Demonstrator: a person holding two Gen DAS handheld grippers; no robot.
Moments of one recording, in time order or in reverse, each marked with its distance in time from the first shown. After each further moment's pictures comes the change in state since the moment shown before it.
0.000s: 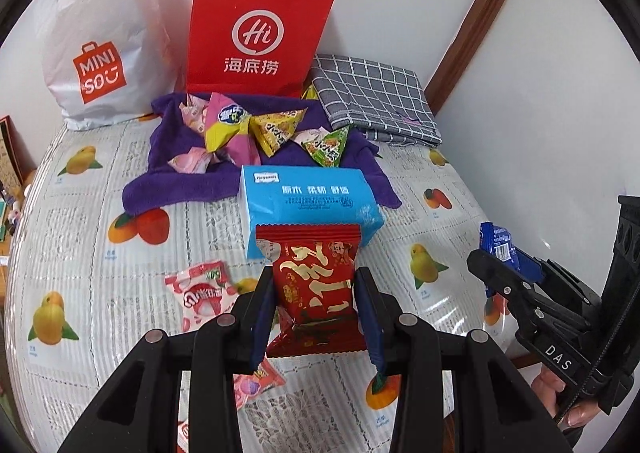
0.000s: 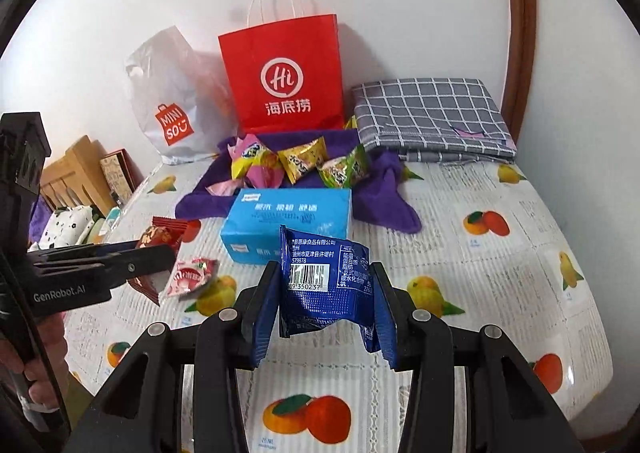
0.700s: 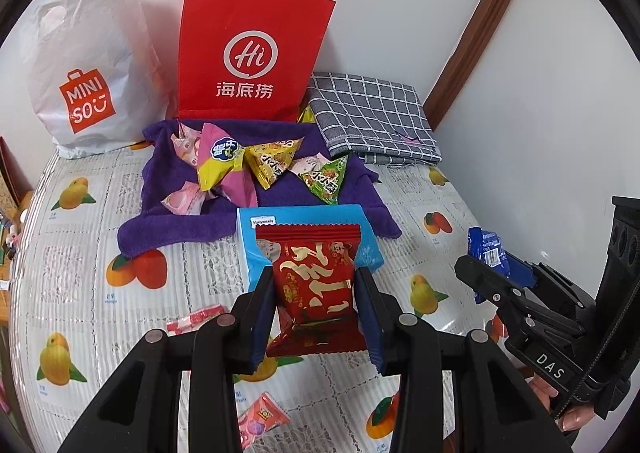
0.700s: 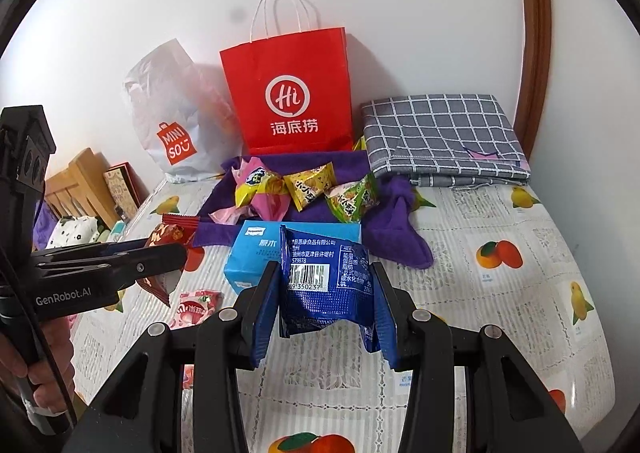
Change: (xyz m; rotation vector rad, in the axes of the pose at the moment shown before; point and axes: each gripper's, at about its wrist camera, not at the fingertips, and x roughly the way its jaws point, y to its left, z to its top) left arm 0.009 0.000 0.036 0.007 -0.022 -0.001; right arm 0.017 0.000 0.036 0.004 -0.010 0.026
